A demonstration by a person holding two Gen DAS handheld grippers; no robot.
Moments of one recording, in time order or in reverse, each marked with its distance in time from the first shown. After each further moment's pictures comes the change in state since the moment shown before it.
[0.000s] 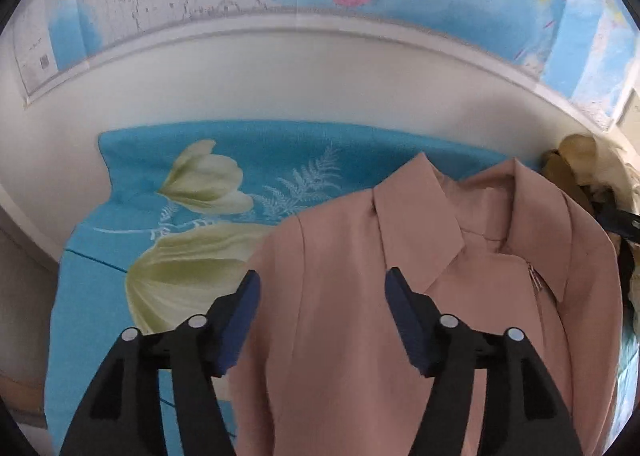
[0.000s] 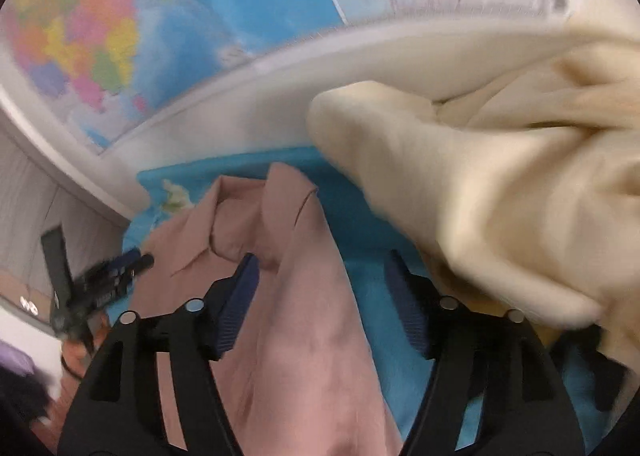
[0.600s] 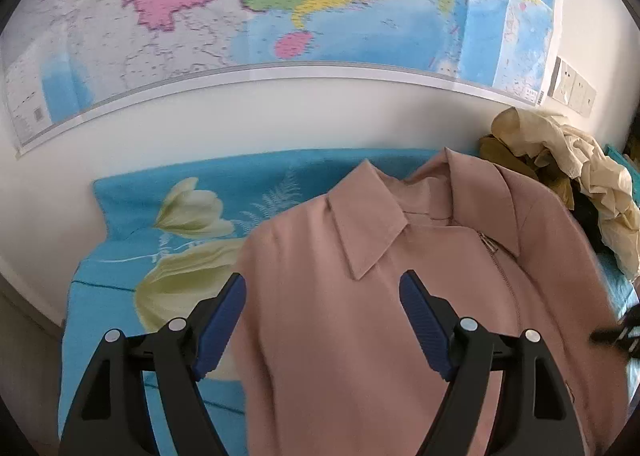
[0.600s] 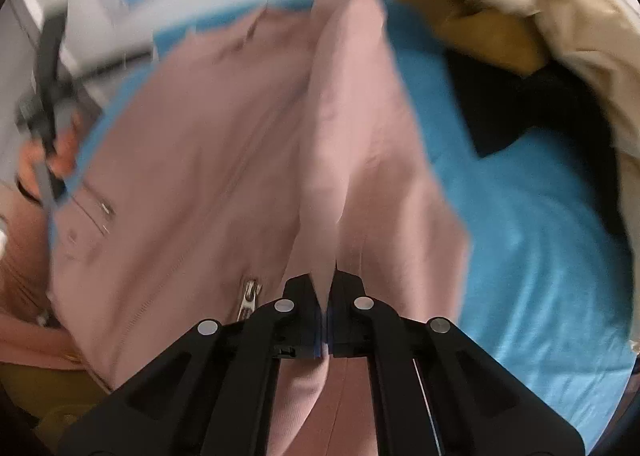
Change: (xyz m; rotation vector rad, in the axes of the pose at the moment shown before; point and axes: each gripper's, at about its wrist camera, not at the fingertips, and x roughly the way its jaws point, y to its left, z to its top) left arm -0.050 -0.008 -0.038 0.146 -0.142 -0.087; right arm -0.047 0.037 -0.177 -0.161 0.141 -0.114
